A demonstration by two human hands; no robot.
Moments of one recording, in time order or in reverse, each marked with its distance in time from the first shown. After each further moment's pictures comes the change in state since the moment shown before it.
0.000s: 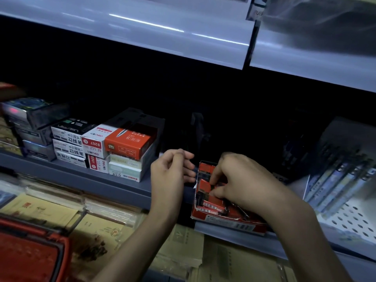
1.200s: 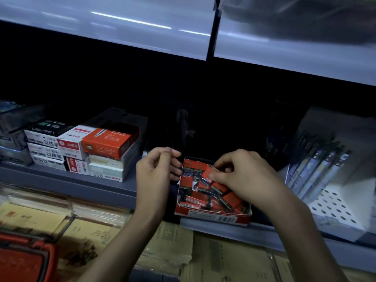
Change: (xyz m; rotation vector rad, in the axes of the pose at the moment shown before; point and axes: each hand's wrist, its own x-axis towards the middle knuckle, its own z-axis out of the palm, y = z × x) left_hand -0.004 -0.005 0.004 0.102 -0.021 0.059; right_hand -0.013 0.036 0.006 0.281 0.124 0.247
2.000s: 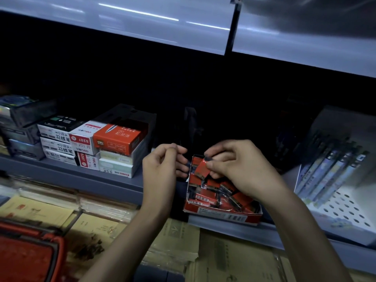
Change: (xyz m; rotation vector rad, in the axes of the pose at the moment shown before) left_hand 0.004 0.001 -0.004 -0.041 0.015 -0.034; right_hand 0.007 -0.015 0.014 0.553 -0.003 -0.098
